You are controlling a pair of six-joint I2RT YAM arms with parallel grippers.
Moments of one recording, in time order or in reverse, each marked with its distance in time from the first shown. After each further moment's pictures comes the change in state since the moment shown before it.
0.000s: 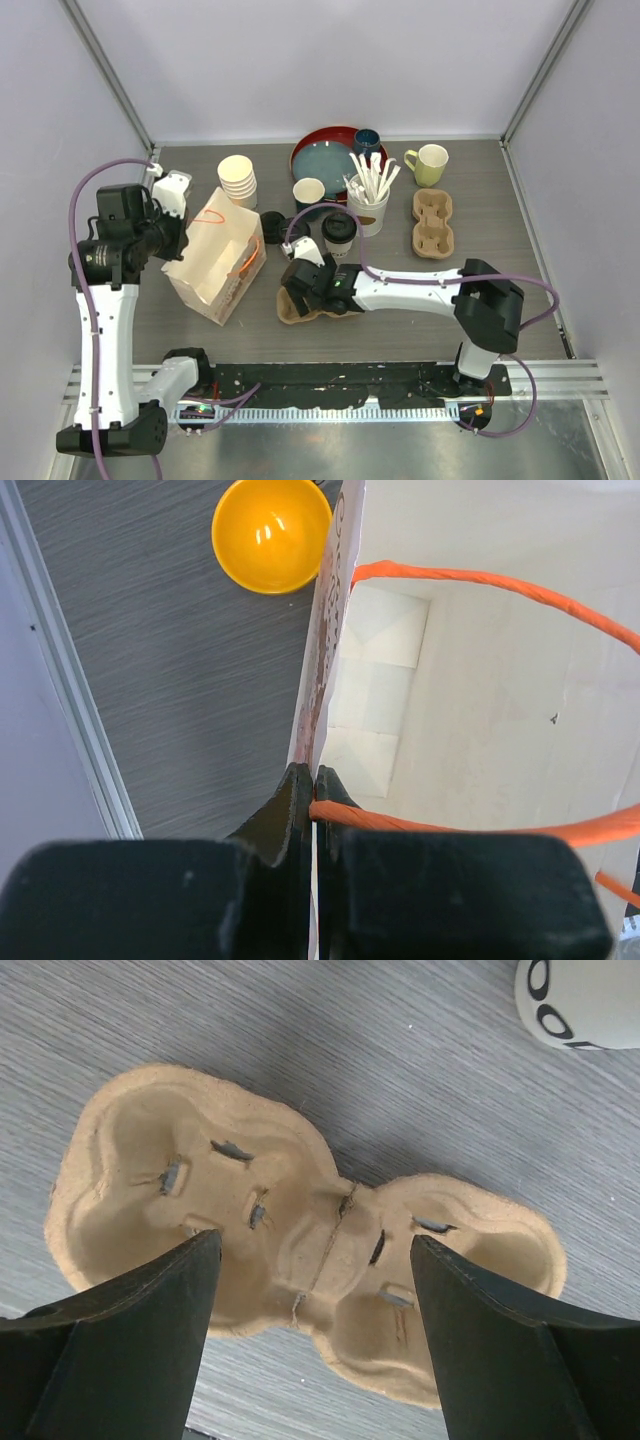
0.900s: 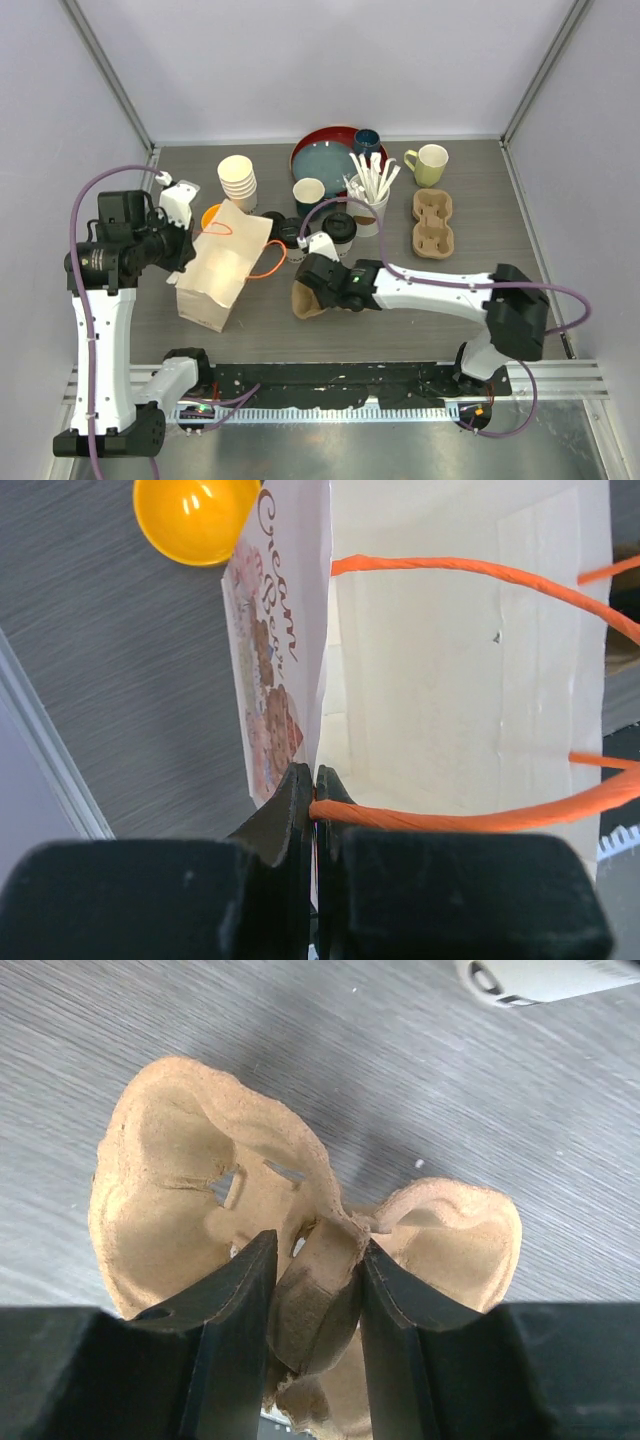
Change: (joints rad) left arm -0.024 -0.005 0.044 -0.121 0.066 0.035; right arm -0.028 -0.057 -0.029 -0.075 -0.018 0.026
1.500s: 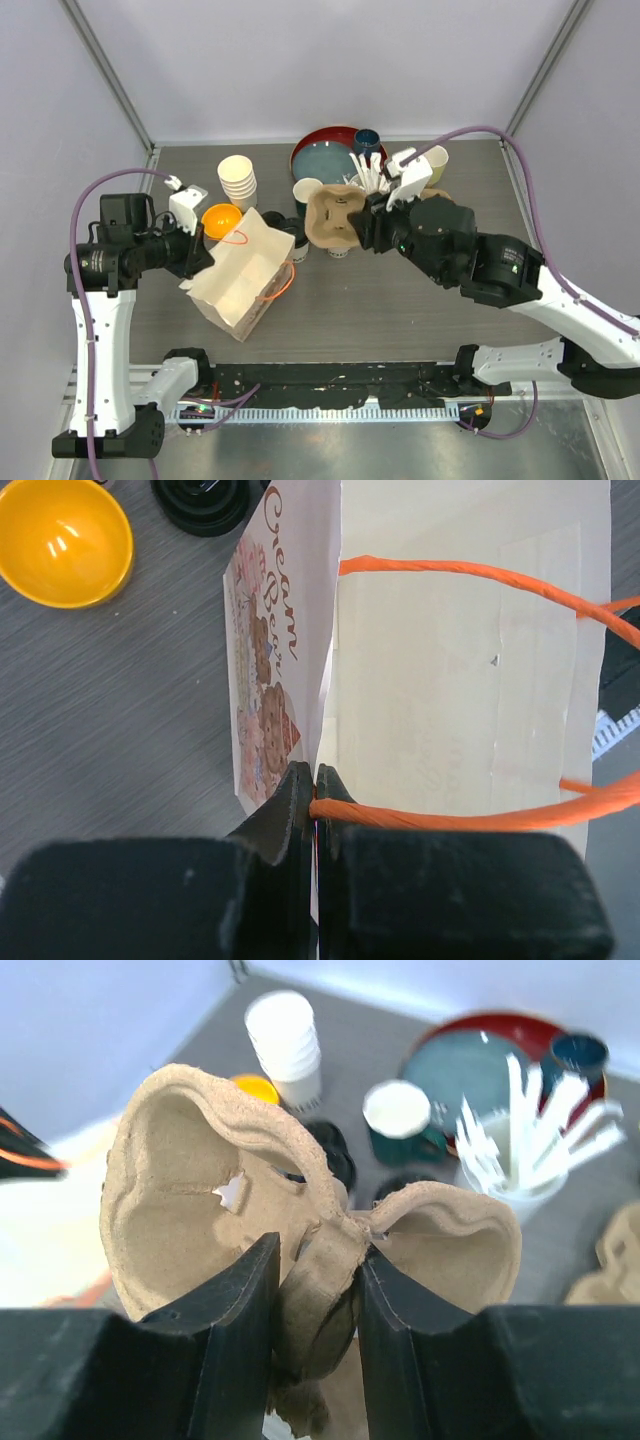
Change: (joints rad) left arm -0.013 -0.007 0.000 -0.064 0.240 0.017; right arm 0.000 -0.532 0.344 -0.151 0.150 -0.208
